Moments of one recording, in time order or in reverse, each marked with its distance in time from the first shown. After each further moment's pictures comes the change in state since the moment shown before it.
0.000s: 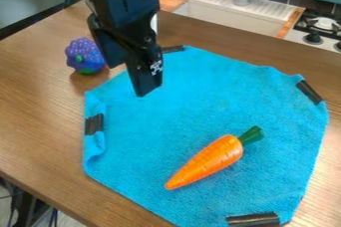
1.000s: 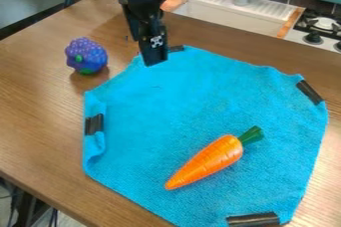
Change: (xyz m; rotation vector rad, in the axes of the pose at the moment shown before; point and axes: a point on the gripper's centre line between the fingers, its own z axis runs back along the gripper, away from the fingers) arm 0.044 0.053 -0.030 -0.030 0.011 -0.303
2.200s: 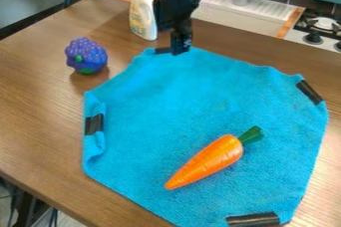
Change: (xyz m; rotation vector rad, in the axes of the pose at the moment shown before) arm 0.047 0.088 -0.075 0.244 0.028 0.066
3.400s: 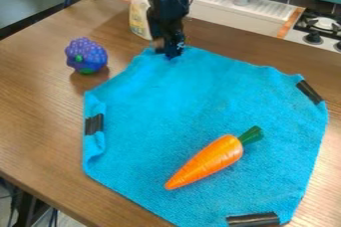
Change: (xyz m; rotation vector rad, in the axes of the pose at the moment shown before) arm -0.008 0.016 -0.034 -0.106 0.055 0.049
